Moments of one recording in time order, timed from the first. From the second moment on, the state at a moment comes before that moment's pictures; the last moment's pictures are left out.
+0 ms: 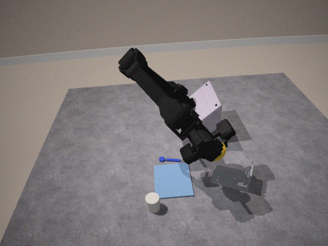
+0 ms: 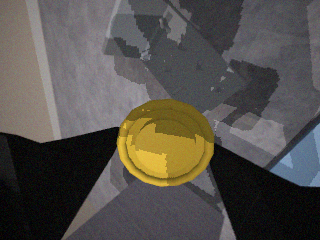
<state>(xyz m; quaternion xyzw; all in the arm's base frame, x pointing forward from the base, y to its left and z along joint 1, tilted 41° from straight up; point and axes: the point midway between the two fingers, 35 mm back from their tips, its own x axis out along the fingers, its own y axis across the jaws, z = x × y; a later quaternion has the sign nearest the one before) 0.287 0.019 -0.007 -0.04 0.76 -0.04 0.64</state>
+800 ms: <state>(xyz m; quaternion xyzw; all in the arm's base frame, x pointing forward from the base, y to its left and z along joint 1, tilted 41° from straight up) 0.287 0.000 -0.036 -0.06 0.66 0.25 0.70</state>
